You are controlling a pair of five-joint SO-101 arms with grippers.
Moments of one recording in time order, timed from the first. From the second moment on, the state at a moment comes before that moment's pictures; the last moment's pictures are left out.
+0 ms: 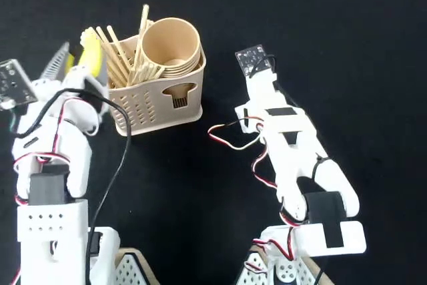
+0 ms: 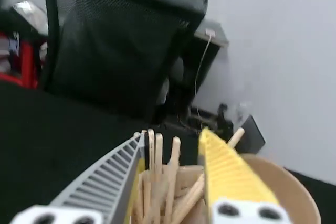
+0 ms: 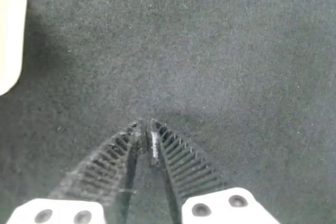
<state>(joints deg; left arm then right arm) -8.4 -64.0 50.2 26.4 18.1 -4.7 -2.7 45.4 25.4 15.2</state>
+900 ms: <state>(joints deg) -19.3 -101.8 81.5 50.7 -4.4 -4.7 -7.4 45.8 32.7 15.2</state>
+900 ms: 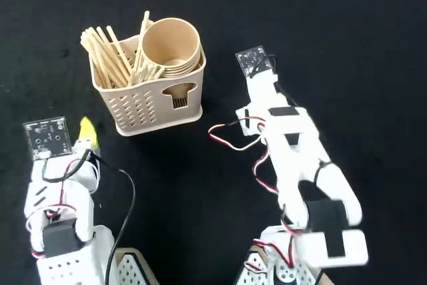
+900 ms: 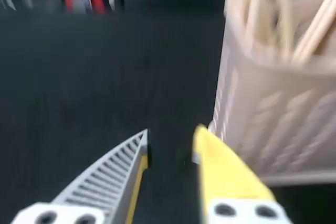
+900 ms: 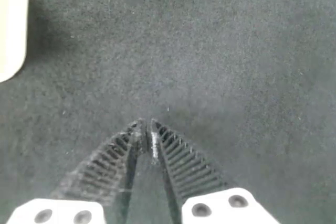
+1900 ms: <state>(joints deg) -19.3 -104.1 96.3 64.4 -16.1 -1.6 -95.3 97.3 52.4 15.3</state>
